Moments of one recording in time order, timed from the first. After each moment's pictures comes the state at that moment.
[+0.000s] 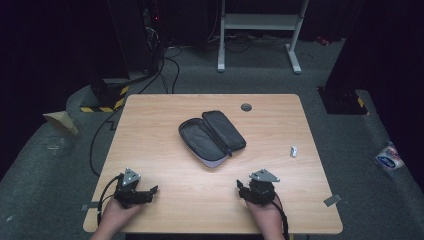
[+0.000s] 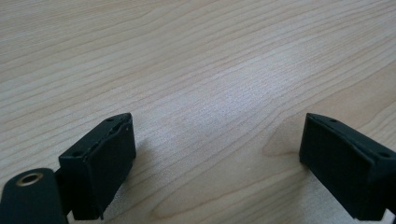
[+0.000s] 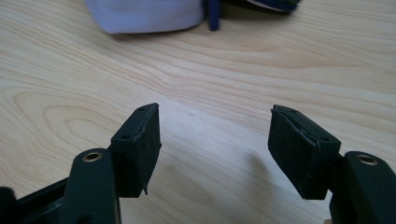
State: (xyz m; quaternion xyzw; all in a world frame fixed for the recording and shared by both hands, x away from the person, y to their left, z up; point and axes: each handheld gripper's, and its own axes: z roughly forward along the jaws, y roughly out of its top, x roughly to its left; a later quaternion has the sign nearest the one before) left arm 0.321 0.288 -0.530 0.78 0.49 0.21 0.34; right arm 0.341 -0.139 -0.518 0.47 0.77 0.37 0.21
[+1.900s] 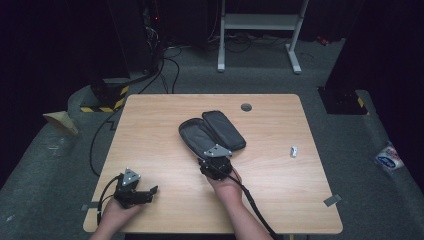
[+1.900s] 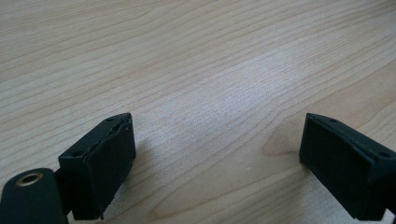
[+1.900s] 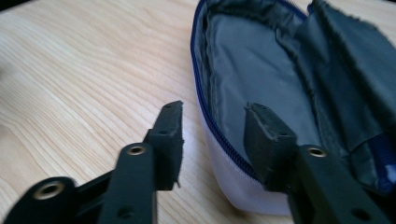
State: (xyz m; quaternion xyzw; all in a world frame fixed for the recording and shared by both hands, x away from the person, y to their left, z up) left arm 0.321 0.288 -0.530 0.78 0.49 0.21 0.34; right arm 0.402 -0.018 -0.492 0.38 0.81 0.41 0.19
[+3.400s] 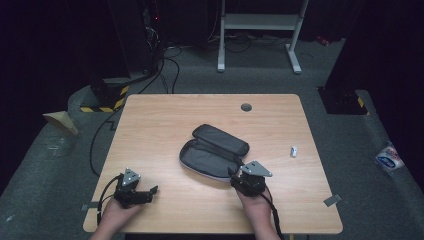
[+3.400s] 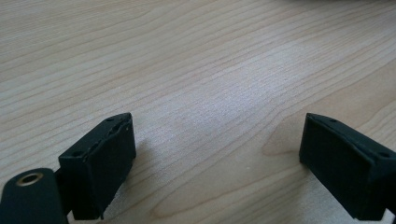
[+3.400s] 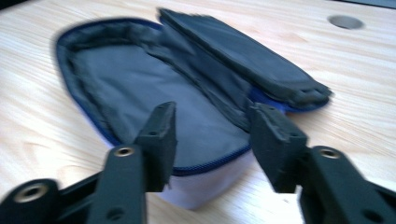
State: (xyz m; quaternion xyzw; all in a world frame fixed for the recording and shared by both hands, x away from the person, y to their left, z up) left arm 0.321 0.288 -0.530 0.78 0.49 0.21 0.34; right arm 0.353 -0.113 -0.495 0.44 0.75 0.43 0.24
